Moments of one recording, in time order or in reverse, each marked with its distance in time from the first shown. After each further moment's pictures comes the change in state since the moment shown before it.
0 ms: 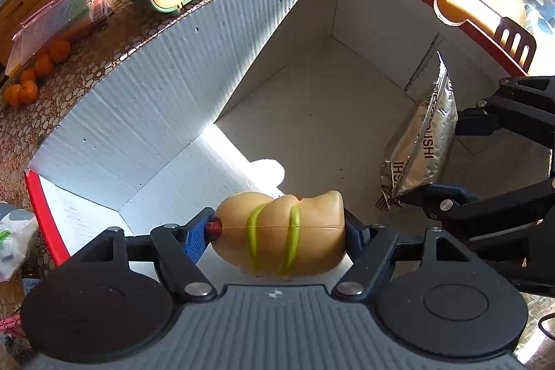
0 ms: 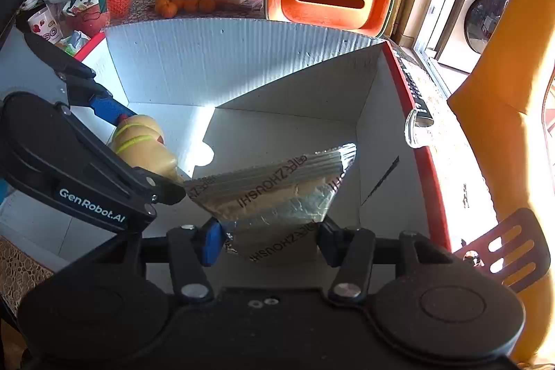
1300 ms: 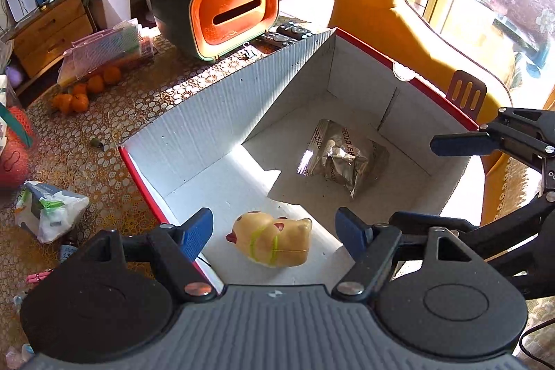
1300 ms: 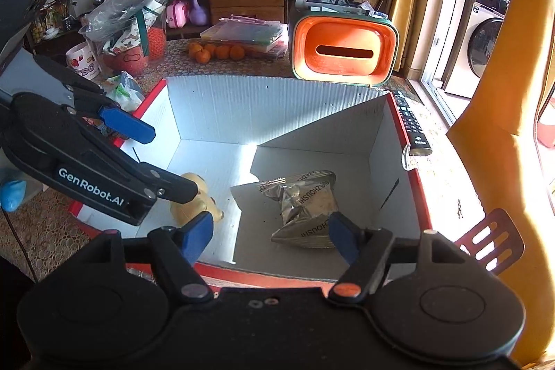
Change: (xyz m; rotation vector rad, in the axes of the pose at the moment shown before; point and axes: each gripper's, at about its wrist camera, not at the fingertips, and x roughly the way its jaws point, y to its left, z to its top) left arm -0.098 0.002 -0.046 -0.070 -0.224 0.029; right arm -0.077 0.024 -0.009 0.009 -0.144 0.055
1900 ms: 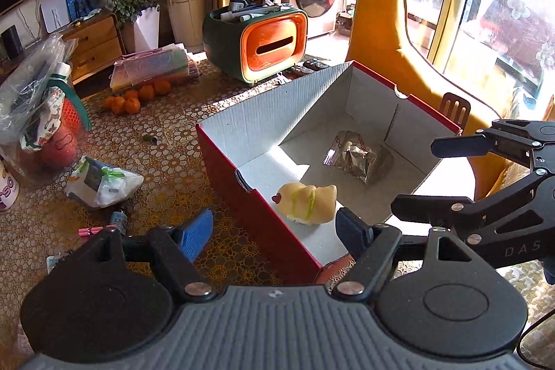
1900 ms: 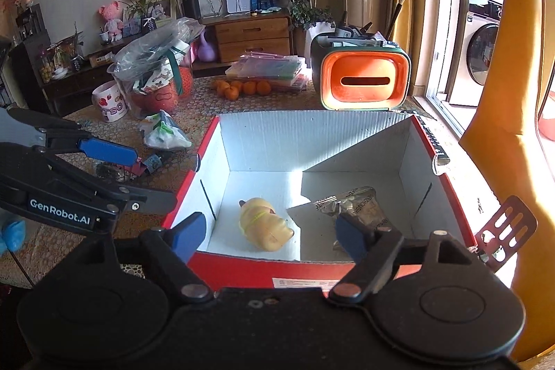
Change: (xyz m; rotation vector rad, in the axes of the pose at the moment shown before) left arm -0.077 0.038 -0.068 -0.061 -0.161 0.021; right arm -0.037 0.053 -0.005 0.078 -0.119 0.039
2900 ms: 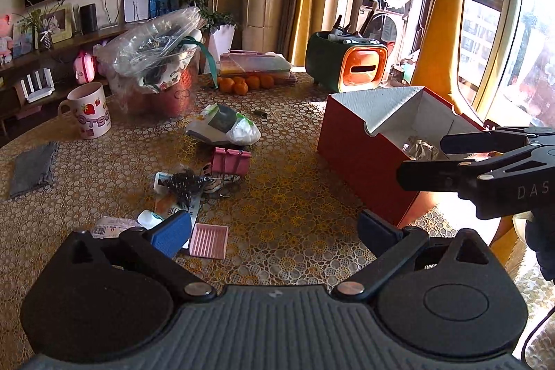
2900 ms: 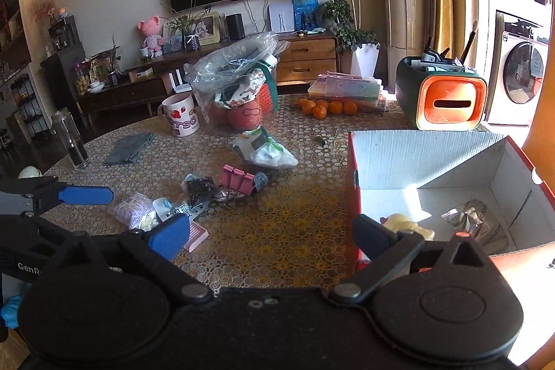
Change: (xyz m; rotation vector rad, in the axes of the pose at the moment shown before) left arm -0.096 0.107 -0.131 -0.196 -0.161 0.112; right arm 0.007 0.145 -0.006 -0.019 -0.078 0.094
